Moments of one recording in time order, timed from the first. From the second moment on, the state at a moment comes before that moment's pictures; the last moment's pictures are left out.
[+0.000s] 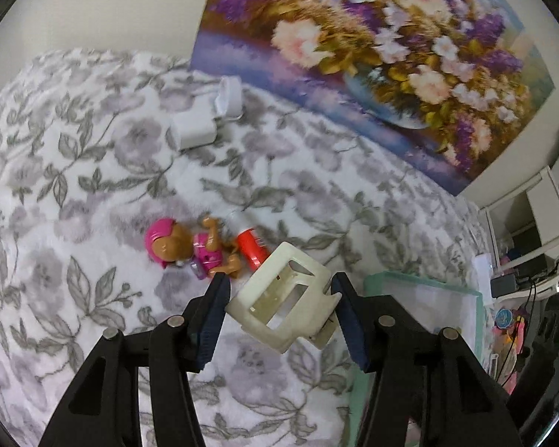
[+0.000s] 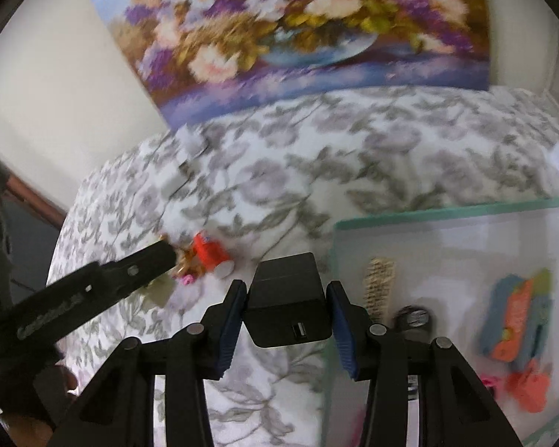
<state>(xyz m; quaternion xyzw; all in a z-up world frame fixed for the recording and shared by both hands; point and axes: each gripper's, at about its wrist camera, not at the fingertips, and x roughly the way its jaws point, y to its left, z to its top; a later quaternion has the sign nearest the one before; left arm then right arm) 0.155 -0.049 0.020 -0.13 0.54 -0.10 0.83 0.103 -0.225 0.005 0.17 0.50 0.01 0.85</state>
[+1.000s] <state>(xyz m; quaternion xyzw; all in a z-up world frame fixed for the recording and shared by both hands) 0.104 -0.252 -0.002 0.07 0.54 -0.22 0.81 0.050 -0.406 -0.012 0.21 0.50 -0.21 0.81</state>
